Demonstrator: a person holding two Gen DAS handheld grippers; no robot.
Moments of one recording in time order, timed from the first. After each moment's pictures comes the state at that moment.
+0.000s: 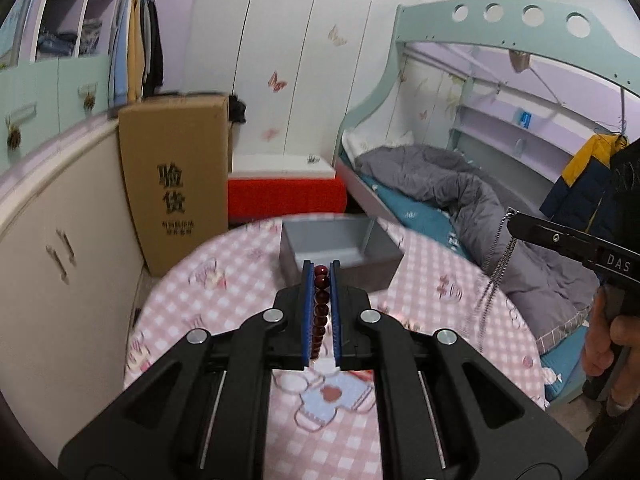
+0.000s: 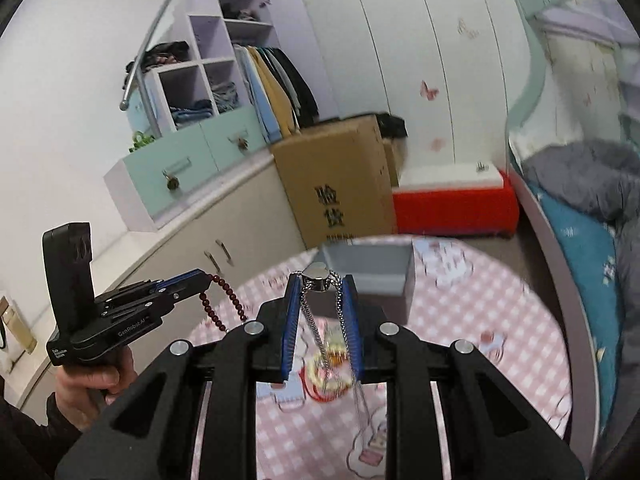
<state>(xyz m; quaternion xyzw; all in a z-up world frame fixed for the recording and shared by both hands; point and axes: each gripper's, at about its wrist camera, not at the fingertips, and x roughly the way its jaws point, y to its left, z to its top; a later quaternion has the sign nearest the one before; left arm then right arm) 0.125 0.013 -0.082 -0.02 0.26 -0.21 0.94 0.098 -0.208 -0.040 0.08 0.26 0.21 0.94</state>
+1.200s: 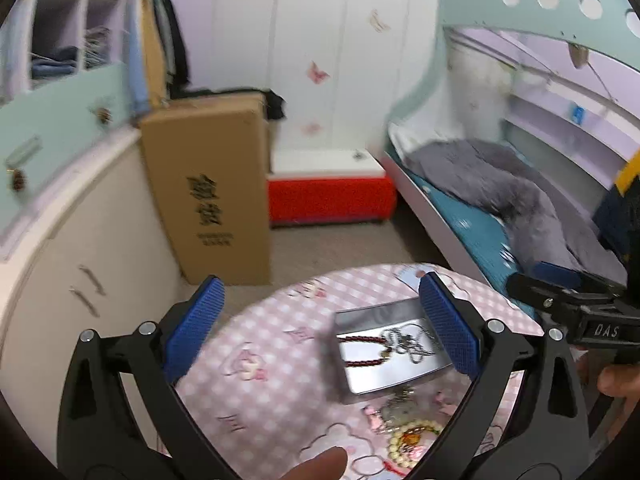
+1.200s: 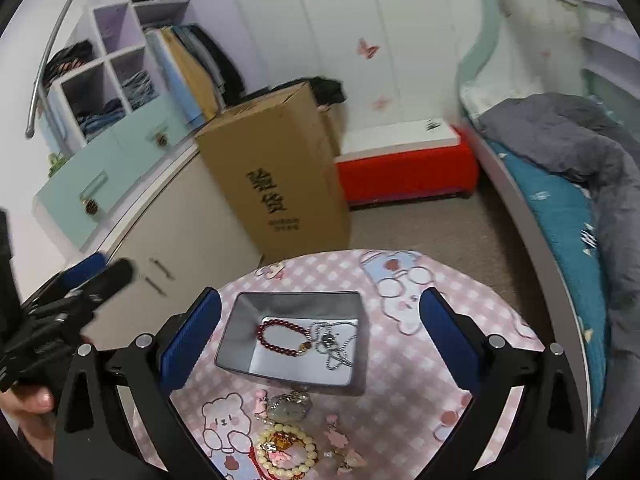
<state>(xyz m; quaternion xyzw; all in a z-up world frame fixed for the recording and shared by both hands) 0.250 -0.011 -0.041 0.01 0.30 -0.11 0.95 0.235 -0.220 -0.057 0.12 0.35 0.09 0.92</state>
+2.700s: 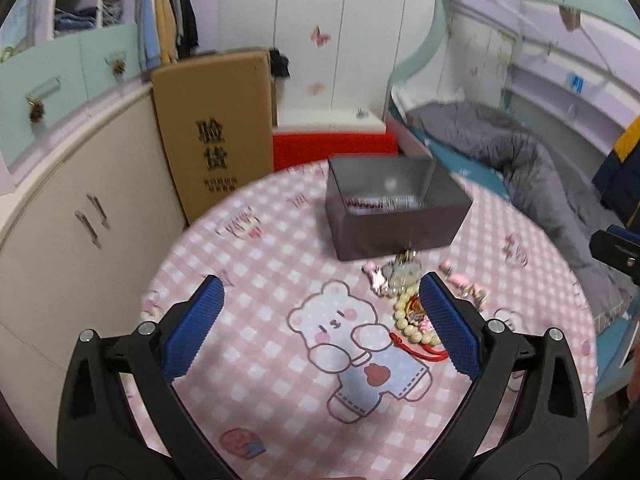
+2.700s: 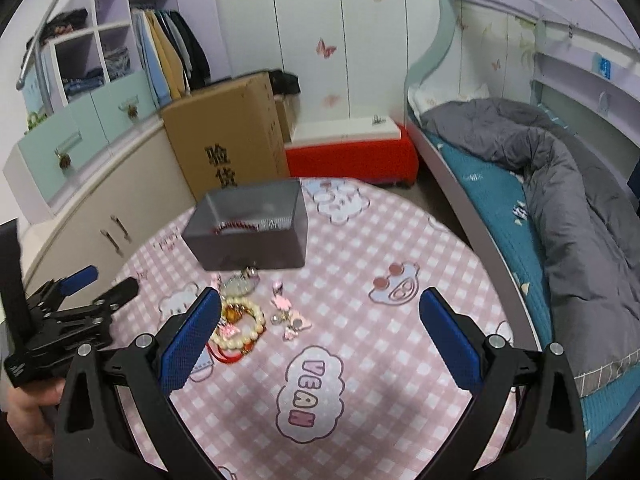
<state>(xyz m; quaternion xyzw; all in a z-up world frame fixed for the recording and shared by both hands) 0.159 -0.005 -0.149 0.02 0.36 -0.12 0.93 0.104 -0.217 -0.103 0.06 0.37 0.01 0.93</state>
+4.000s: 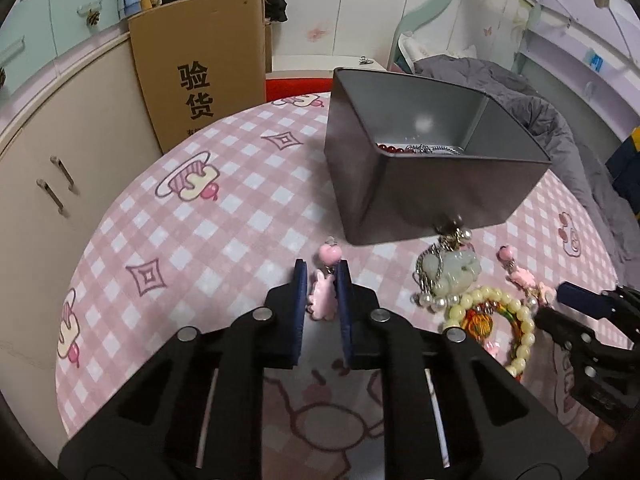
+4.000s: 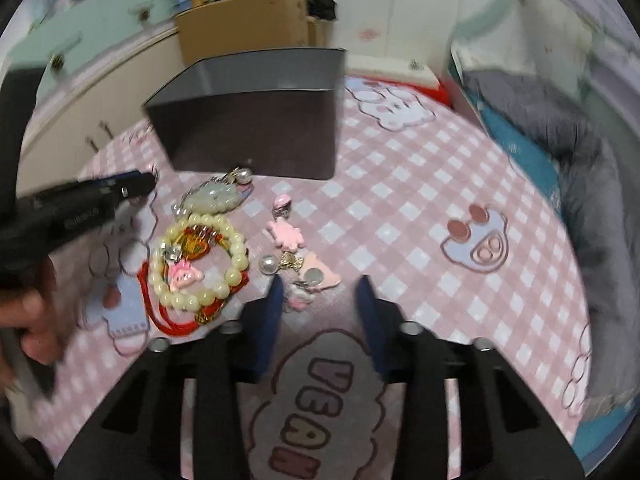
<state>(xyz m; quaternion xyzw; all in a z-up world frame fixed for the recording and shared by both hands) 0.225 -0.022 -0.220 0.01 0.44 -0.12 0.89 0.153 -0.181 -0.202 -0.03 0.46 0.06 0.89</state>
